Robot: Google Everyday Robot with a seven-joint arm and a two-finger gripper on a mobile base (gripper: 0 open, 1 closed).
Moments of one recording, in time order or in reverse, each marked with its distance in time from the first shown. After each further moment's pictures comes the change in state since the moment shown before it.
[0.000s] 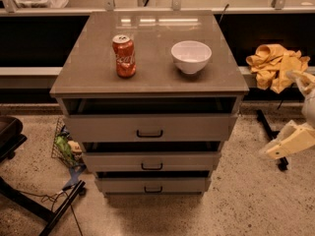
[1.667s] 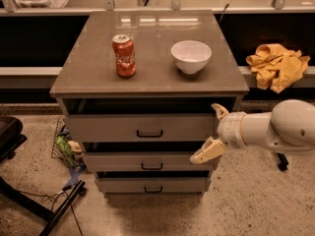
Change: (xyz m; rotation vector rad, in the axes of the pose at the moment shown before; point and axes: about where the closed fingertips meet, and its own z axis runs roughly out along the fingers) arm 0.009 0.048 0.220 -0.164 -0.169 0.097
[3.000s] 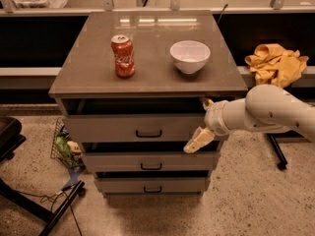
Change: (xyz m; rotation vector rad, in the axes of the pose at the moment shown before) arm 0.001 -0.035 0.048 -0.026 0.091 -0.092
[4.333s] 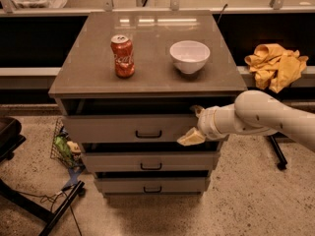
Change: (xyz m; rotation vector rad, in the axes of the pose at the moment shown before) arm 0.011 0.013 0.040 -0.060 0.002 0.005
